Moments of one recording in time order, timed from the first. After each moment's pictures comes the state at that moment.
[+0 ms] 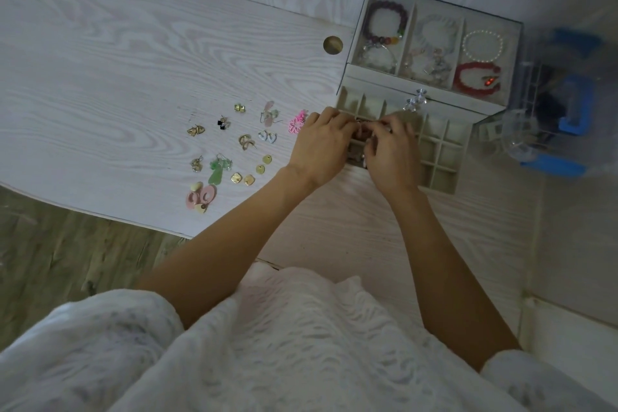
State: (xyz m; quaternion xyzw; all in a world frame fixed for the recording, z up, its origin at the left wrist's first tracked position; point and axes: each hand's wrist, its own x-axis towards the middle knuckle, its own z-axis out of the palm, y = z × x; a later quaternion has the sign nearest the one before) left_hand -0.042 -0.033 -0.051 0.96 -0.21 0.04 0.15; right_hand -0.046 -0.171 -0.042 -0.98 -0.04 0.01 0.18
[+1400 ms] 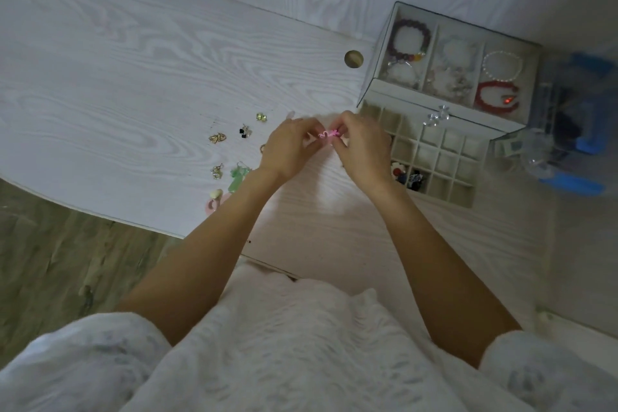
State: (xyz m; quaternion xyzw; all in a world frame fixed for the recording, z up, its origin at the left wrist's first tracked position) left_hand -0.039 0.042 -0.051 0.91 -0.01 -0.07 0.40; right_hand -0.030 -0.101 -0.031 -0.95 -0.10 0.03 0.30
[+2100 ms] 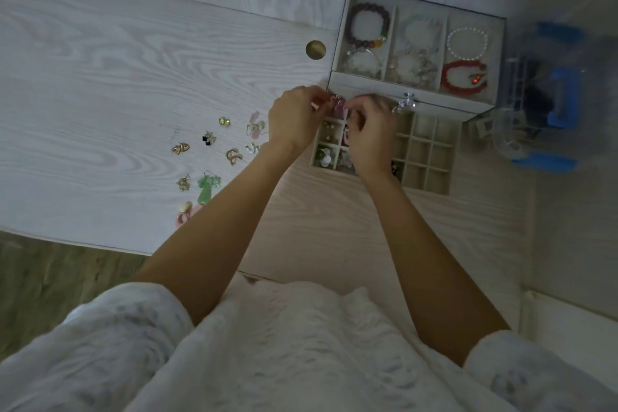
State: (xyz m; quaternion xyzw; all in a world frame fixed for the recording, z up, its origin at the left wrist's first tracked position) left_hand 0.019 -0.018 -0.052 0.94 0.01 -0.04 0.34; right_hand -0.009 -0.144 -0.052 -0.92 0.06 -0.09 0.39
